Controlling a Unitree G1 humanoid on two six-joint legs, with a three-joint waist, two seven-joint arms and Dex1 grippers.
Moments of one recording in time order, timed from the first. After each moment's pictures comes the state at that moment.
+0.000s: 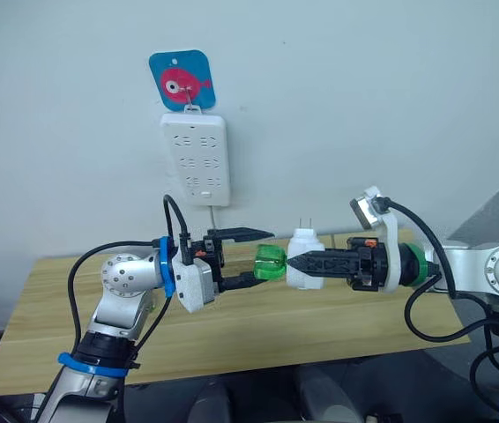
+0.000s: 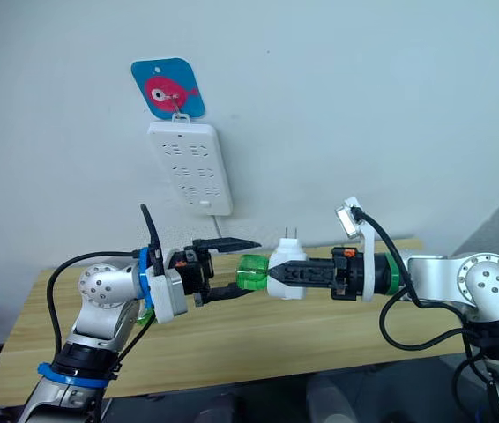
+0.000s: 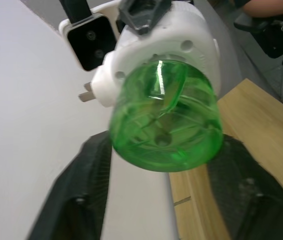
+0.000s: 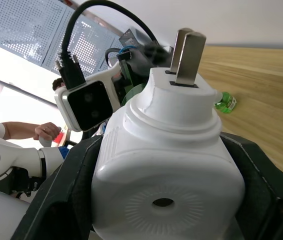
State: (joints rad) left arm -0.32 0.51 -0.11 -0.03 -0.23 -0.66 -1.16; right arm -0.48 -0.81 0.11 -0.28 1.95 1.12 0.15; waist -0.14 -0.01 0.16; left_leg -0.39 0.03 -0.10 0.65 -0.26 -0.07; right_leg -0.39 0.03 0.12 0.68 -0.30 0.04
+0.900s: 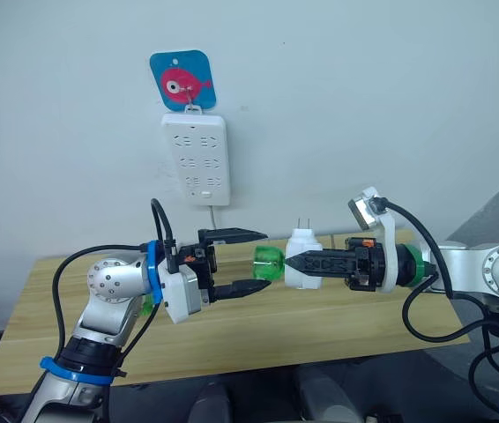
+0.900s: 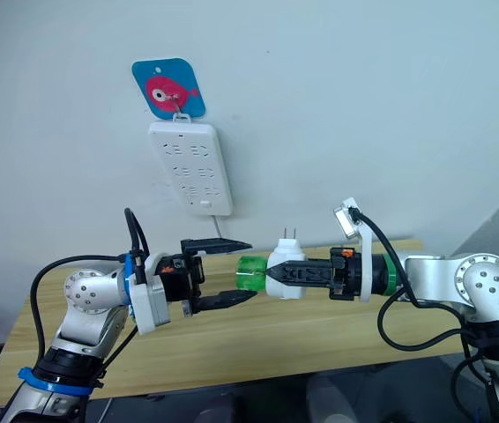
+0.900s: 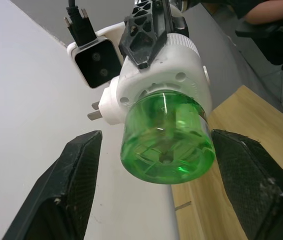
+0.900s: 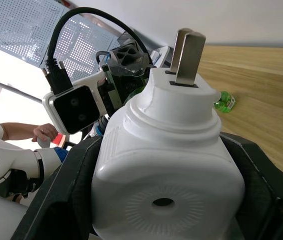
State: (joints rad) left arm -0.28 0.59 -0.12 -0.08 -0.31 -0.69 -1.14; right arm -0.48 -0.80 0.12 -0.28 1.95 1.11 0.13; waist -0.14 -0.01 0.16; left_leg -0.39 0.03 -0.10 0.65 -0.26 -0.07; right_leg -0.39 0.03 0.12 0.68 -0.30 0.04
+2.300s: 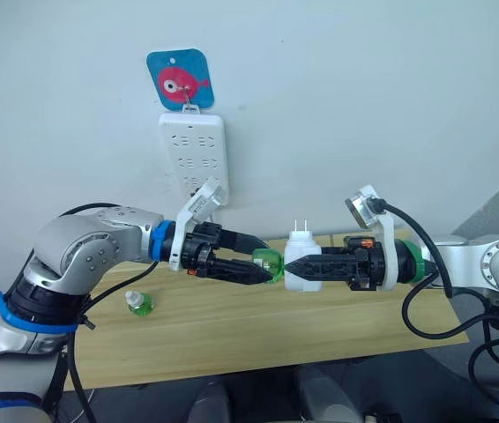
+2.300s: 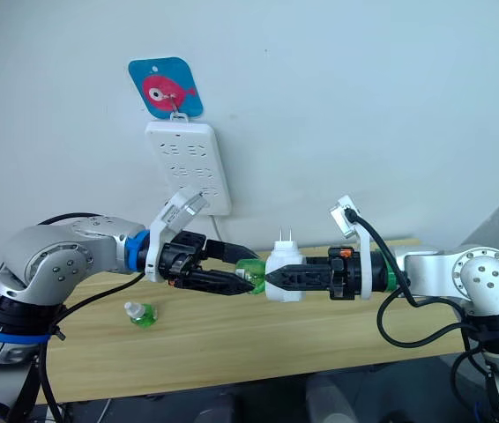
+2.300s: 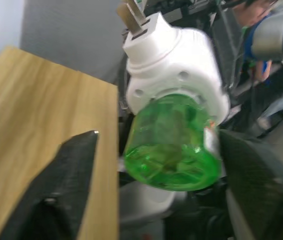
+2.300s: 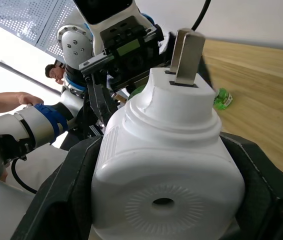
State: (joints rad) left arm -0.58 0.85 -0.17 -0.27 -0.94 0.90 -1.10; right arm -0.53 -0.81 0.13 -0.28 1.87 1.14 0.23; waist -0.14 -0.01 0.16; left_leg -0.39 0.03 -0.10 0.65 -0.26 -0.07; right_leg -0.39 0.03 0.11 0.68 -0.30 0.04
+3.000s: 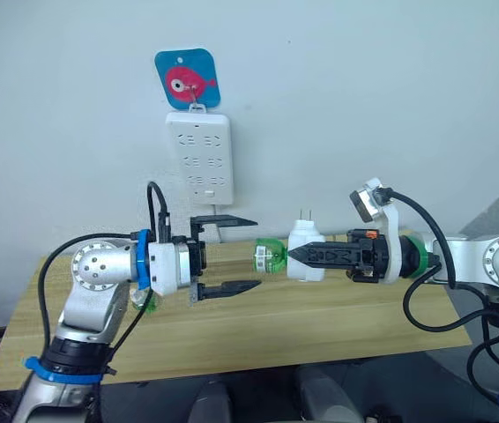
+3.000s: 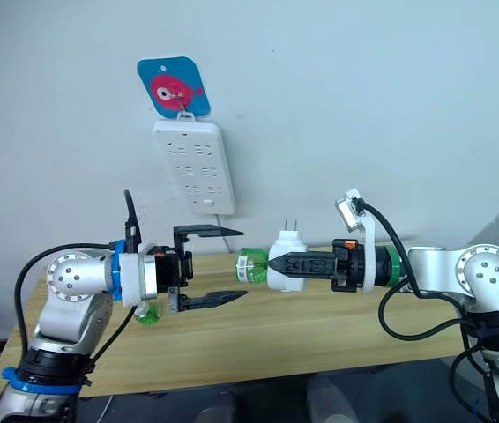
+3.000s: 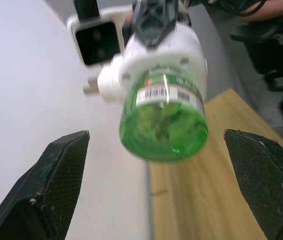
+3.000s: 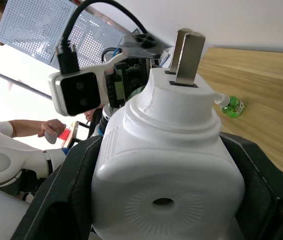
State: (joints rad) left arm -0.31 0.55 -0.04 -0.15 -0.35 -0.47 -1.23; right arm -0.53 -0.79 0.12 -0.23 1.94 1.13 0.18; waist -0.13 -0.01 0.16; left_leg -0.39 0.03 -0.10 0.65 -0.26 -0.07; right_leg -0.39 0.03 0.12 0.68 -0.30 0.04
